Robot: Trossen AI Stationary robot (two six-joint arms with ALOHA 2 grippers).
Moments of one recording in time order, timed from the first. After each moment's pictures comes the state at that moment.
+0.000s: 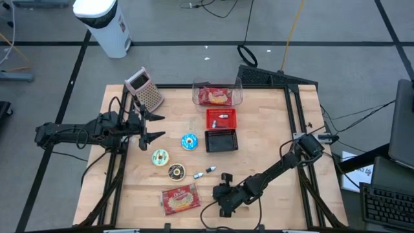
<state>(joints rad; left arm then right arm) 0.05 0.41 0.32 0.11 -0.05 -0.03 0.58 2.09 1.26 -0.17 0.31 0.59</state>
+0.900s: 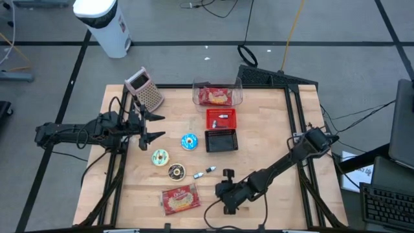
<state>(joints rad) 0.05 0.41 0.32 0.11 -0.05 -0.03 0.57 1.94 1.25 -0.25 0.31 0.50</state>
